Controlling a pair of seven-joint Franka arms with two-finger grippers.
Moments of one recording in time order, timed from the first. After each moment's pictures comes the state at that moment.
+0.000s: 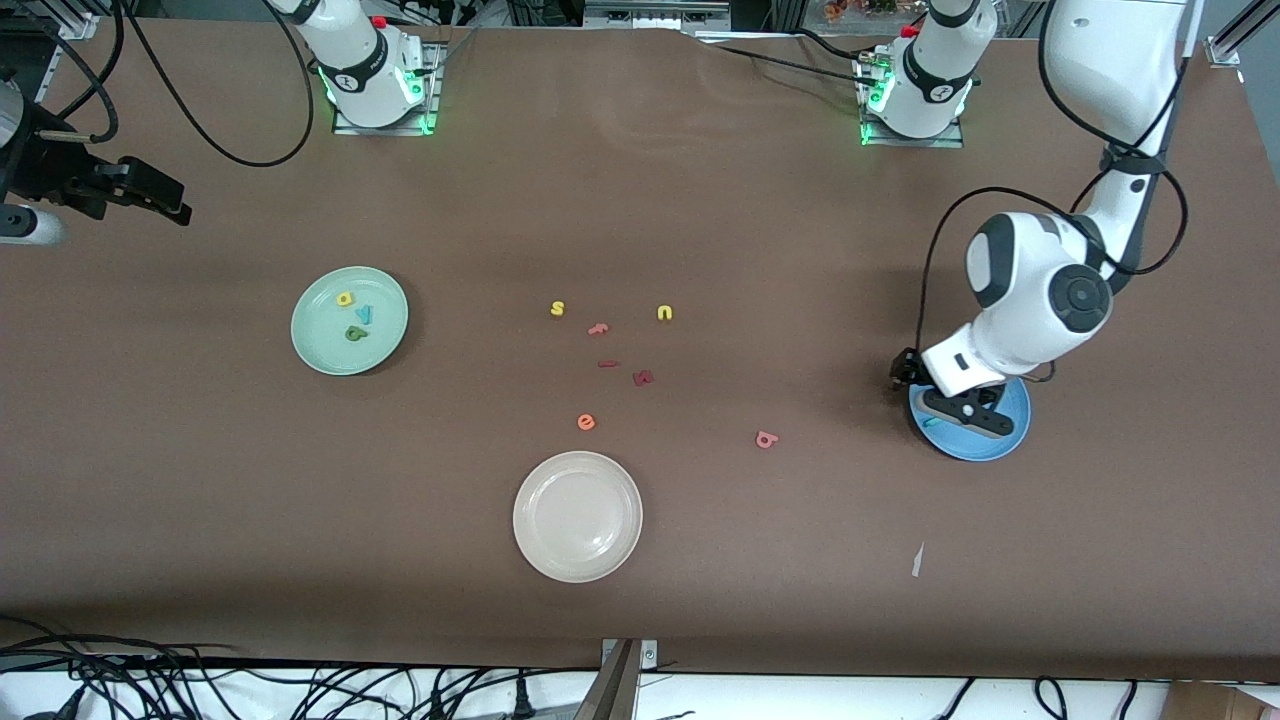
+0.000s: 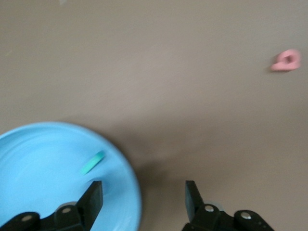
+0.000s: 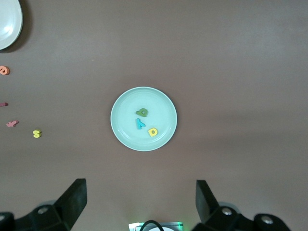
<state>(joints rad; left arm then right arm) -0.25 0.41 0.09 -2.00 -0.21 2.44 0.33 0.07 -0.05 -0.06 -1.67 0.00 1.53 0.07</state>
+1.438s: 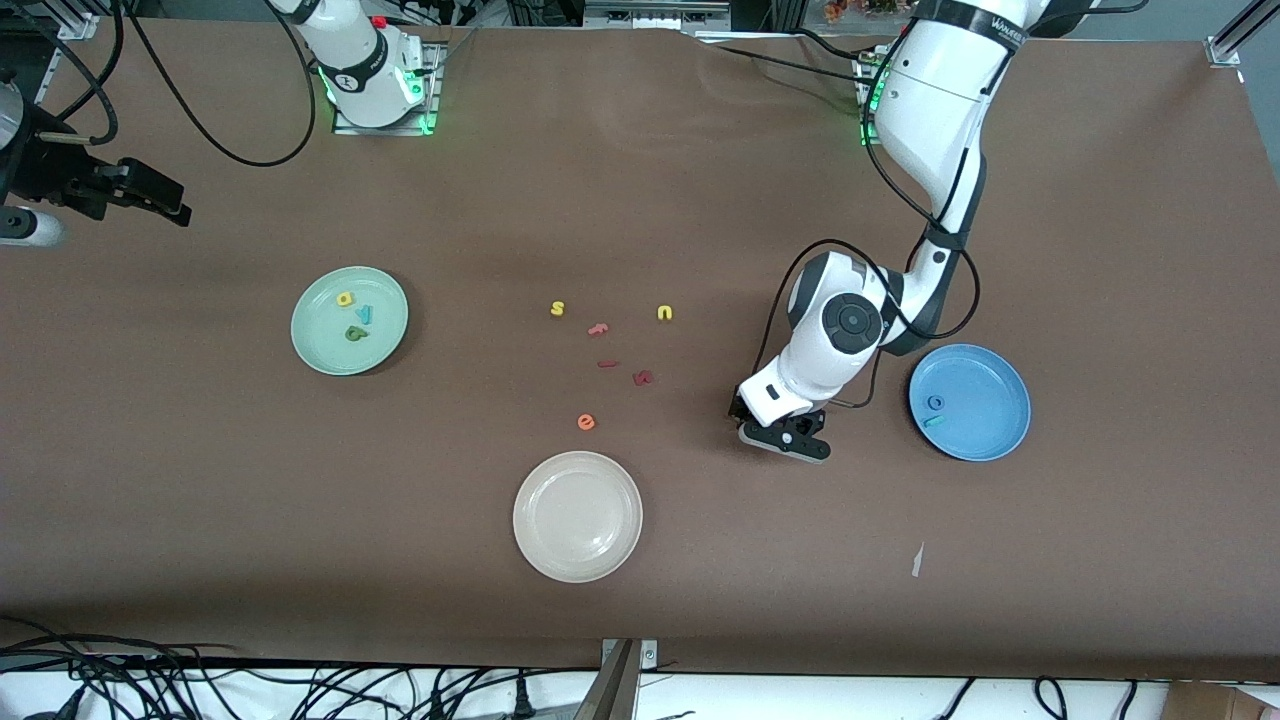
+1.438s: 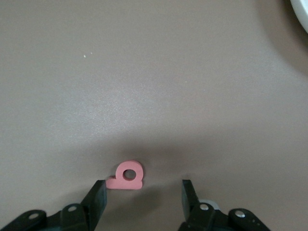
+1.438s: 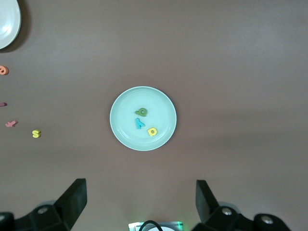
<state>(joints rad) -0.51 0.74 0.07 -1.68 -0.24 2.60 -0.03 0.07 -0.05 -0.06 -1.67 0.00 1.53 0.07</state>
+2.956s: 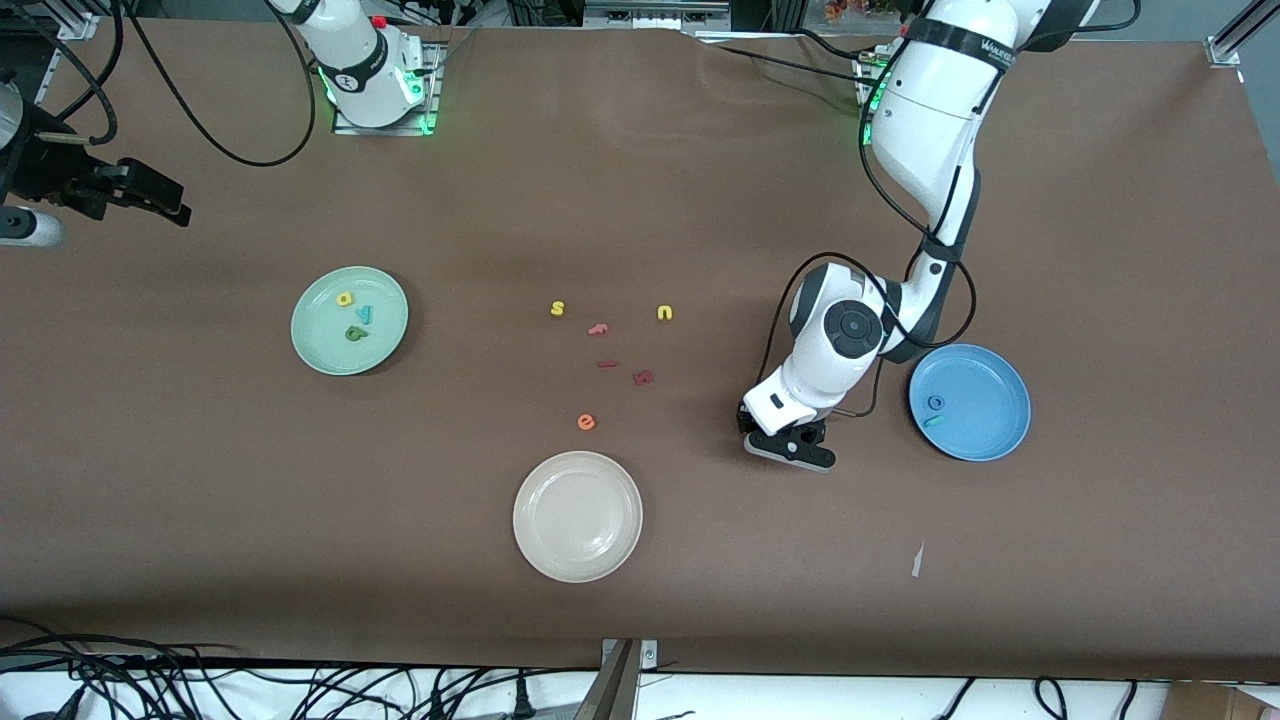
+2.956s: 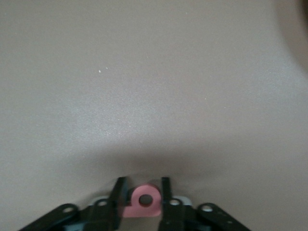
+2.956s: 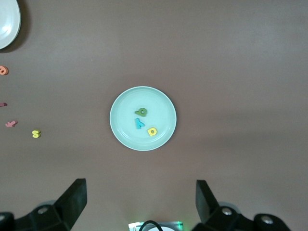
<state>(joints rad) -0.51 0.79 0.09 -1.66 -0.24 2.67 -0.03 0.07 -0.05 -0.06 -1.67 0.00 1.53 0.07</state>
